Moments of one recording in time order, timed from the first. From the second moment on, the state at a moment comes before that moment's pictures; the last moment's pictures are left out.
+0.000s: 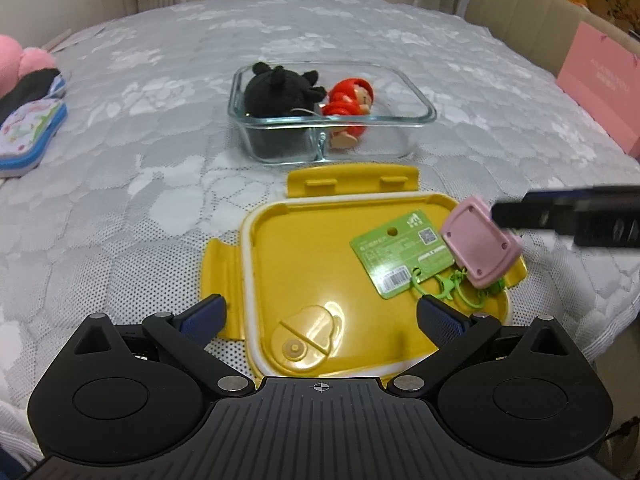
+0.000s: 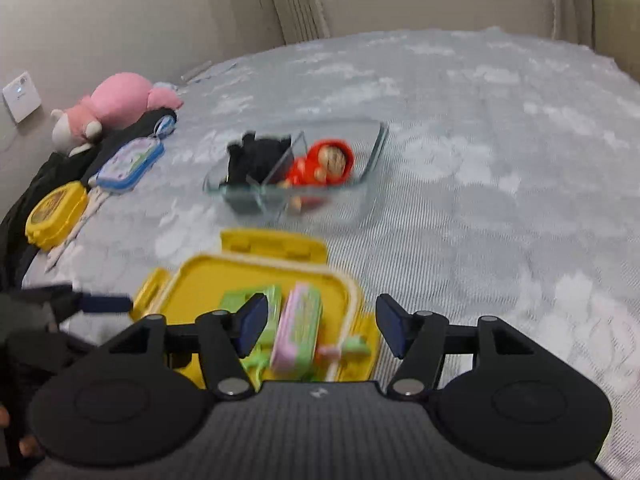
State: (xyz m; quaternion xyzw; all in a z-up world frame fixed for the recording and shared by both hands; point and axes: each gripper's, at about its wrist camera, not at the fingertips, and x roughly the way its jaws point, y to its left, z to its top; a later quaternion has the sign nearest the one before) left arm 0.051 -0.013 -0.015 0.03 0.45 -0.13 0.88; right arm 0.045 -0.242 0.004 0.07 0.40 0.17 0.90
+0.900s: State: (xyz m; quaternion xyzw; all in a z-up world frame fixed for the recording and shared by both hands) left arm 0.051 -0.004 -0.022 0.01 0.46 -0.14 0.88; right arm 0.051 -0.234 0.071 0.05 0.31 0.18 0.93
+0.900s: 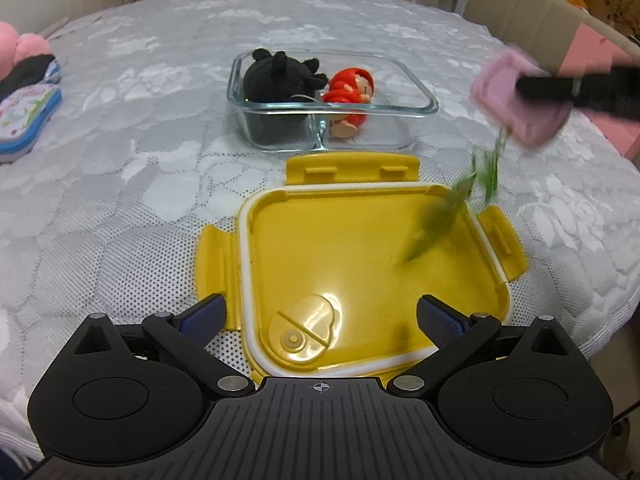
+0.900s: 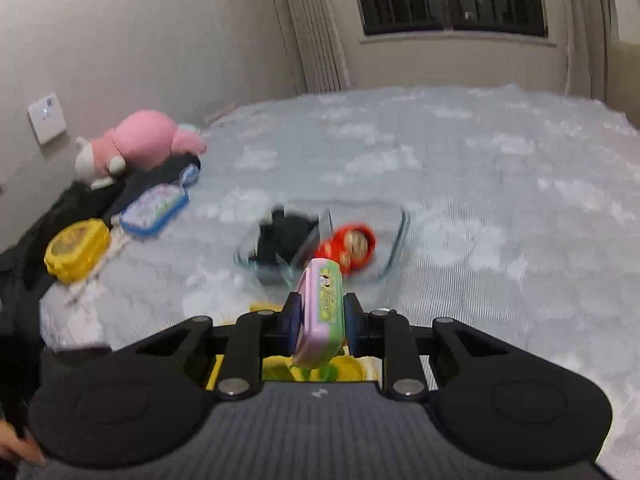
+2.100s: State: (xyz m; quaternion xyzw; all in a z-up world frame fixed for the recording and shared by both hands) left arm 0.054 0.001 -0.030 0.00 0.46 -0.17 0.87; right arm 0.201 -0.191 0.059 0.06 0.32 0.09 0.94
